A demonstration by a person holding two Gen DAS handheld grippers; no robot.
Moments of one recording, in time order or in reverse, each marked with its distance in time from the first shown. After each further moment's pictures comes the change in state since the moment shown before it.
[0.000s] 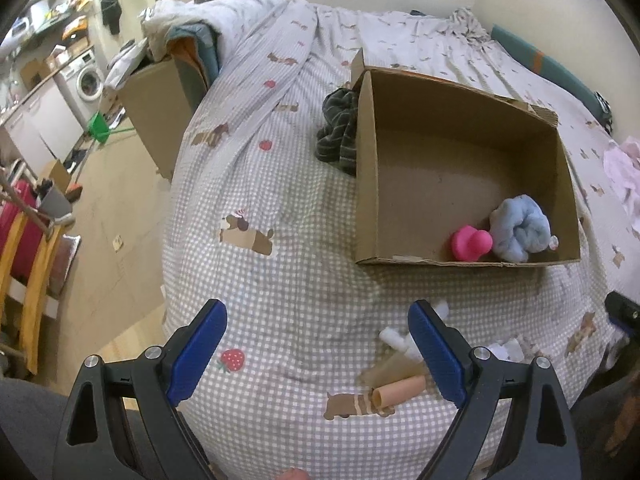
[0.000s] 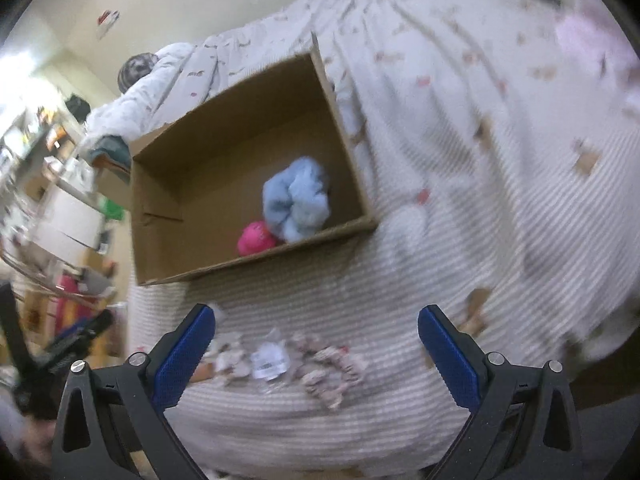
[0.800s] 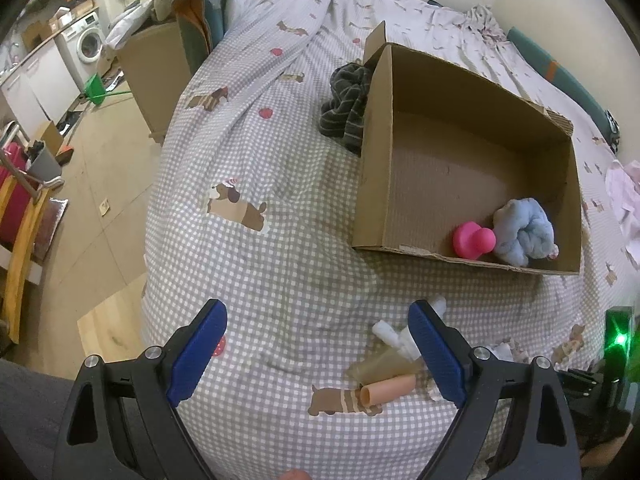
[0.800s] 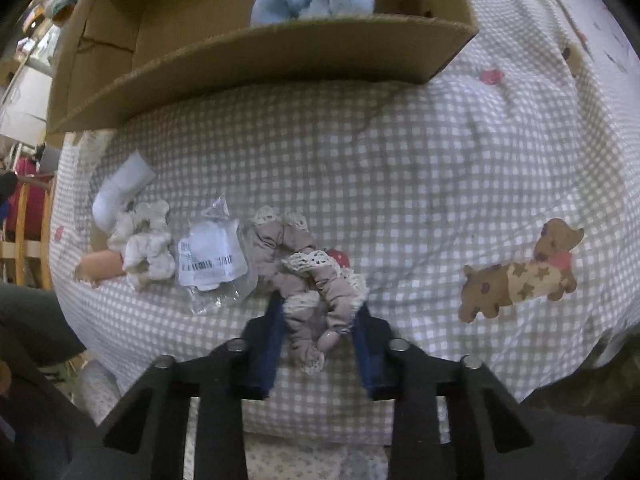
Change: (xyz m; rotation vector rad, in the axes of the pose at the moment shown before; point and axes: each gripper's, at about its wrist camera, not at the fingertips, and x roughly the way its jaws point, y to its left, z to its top) left arm 0.020 0.008 0.002 -0.083 0.089 -0.048; right arm 0.105 0.040 -0.048 -0.223 0.404 -0.188
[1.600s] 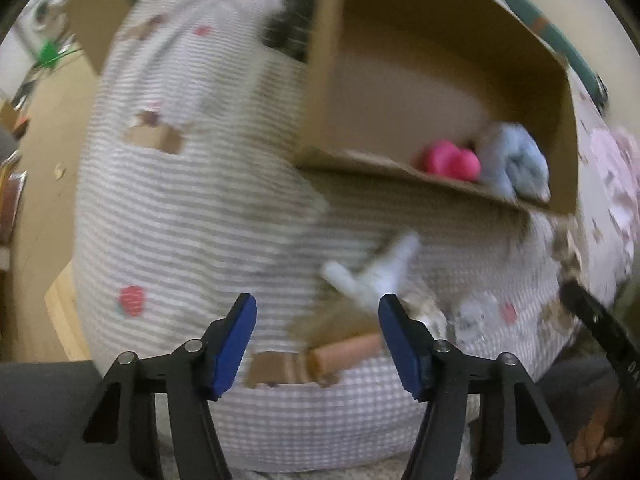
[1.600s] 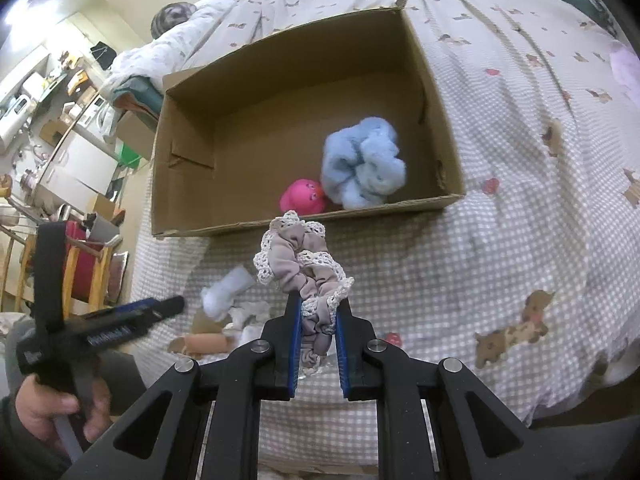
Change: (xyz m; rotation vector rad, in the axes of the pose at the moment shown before) left arm 0.056 -0.032 -0.018 0.063 0.268 -0.132; right arm -0.076 0.004 0.007 0.037 -0.328 0.168
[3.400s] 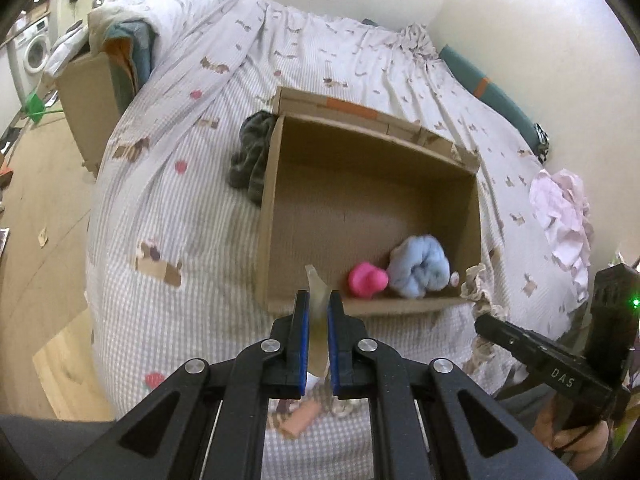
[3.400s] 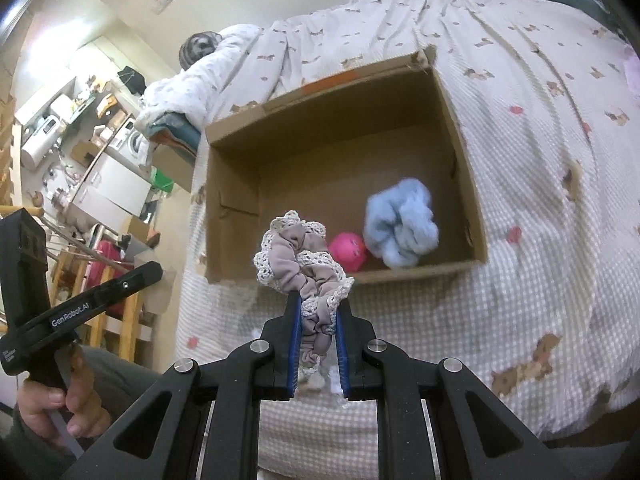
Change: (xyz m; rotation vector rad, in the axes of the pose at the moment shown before) left arm -0.114 -0.010 0.040 0.032 -0.317 -0.135; right arm -0.039 0.007 0.037 0.007 -0.088 0.134
